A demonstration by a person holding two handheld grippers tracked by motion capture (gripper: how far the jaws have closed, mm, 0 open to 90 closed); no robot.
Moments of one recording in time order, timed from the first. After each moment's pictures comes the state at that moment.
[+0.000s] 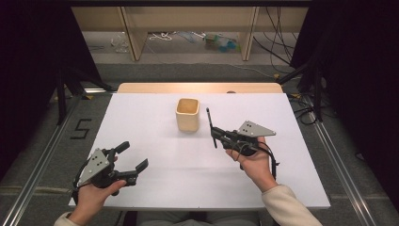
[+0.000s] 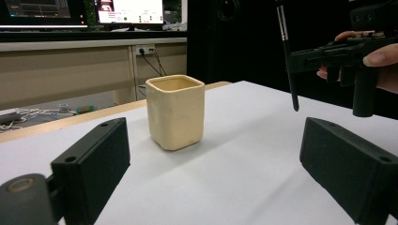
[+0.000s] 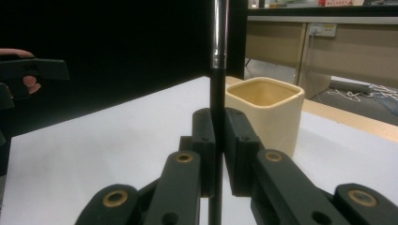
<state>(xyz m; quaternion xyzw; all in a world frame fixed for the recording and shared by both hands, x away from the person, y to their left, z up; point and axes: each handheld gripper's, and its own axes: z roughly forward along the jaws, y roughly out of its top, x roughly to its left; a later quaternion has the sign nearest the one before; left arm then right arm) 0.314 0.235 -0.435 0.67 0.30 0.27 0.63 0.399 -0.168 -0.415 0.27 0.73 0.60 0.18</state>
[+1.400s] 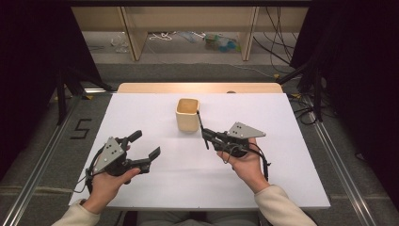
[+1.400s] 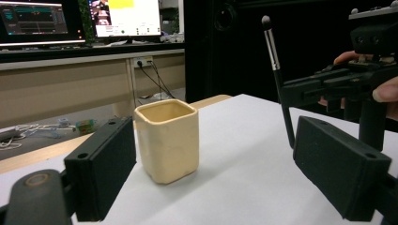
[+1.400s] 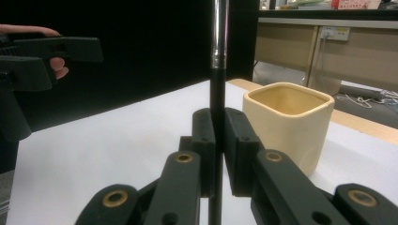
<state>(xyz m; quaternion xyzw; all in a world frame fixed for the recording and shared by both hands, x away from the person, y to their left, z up) 0.338 0.198 -0.414 0.66 0.29 0.28 0.63 0.397 -0.142 -0.418 0.25 0.73 0.61 0.16</state>
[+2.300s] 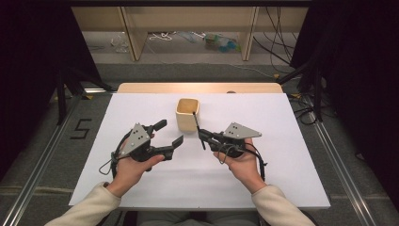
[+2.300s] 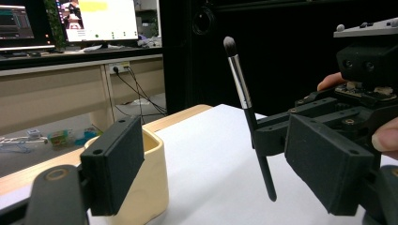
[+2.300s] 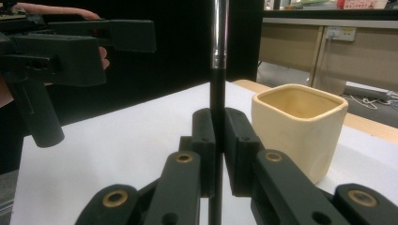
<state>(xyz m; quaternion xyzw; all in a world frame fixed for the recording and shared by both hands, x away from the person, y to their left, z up) 0.374 0.154 -0.396 0.68 0.24 0.34 0.60 0.397 -0.134 -0.419 0.24 0.73 0.61 0.17</state>
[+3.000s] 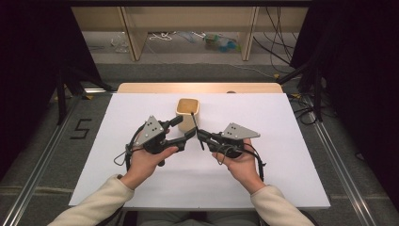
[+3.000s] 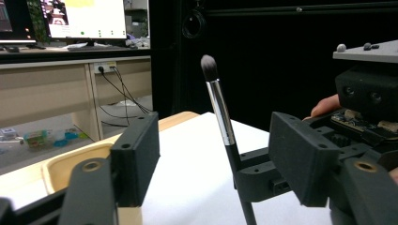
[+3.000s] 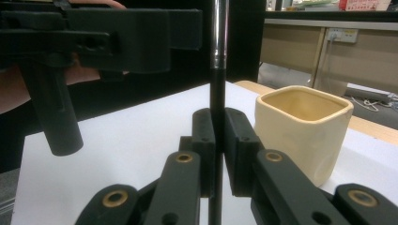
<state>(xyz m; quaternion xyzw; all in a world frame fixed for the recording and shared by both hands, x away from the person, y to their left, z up) 0.393 0.124 -0.388 0.68 0.23 0.33 0.61 0.395 -0.130 -0.418 0.24 0.74 0.61 0.16</state>
